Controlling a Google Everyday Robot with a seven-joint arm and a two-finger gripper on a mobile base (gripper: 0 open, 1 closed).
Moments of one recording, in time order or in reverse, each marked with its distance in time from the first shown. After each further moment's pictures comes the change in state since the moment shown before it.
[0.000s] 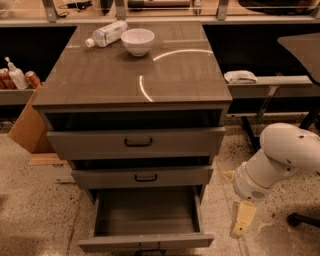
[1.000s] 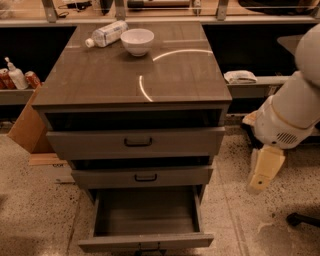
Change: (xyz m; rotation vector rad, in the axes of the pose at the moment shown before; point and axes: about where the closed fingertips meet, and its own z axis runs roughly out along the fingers) arm -0.070 0.003 -0.195 0.237 0.126 0.063
